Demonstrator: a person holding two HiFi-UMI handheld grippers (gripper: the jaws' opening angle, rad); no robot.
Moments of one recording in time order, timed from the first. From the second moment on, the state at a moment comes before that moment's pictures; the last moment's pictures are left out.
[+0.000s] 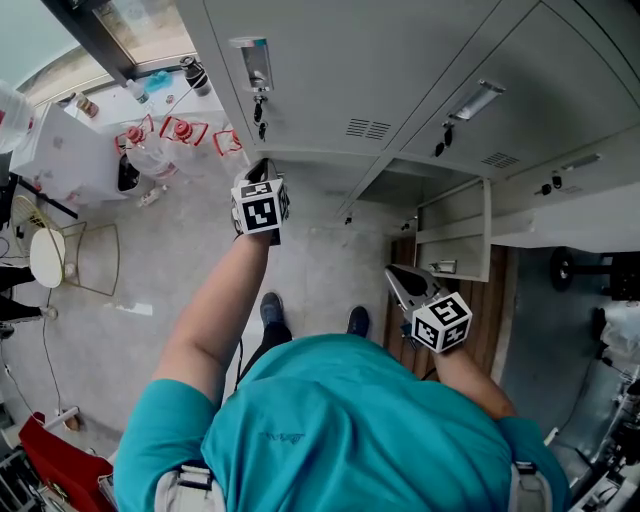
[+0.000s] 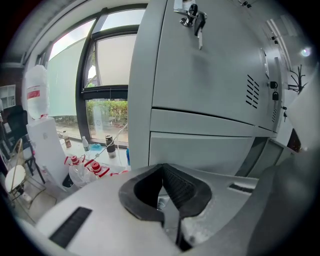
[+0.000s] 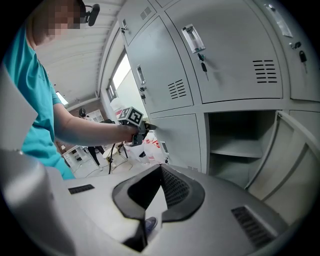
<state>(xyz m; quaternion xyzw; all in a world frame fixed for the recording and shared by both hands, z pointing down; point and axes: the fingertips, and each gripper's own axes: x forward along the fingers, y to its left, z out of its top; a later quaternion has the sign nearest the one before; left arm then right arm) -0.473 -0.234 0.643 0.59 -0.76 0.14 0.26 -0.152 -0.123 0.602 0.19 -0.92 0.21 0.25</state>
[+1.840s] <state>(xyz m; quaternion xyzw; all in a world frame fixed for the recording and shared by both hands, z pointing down) -0.366 -0.064 0.608 0.73 -0.62 0.03 0.29 -0.160 -0.124 0.556 0.19 -0.94 0.19 0.20</state>
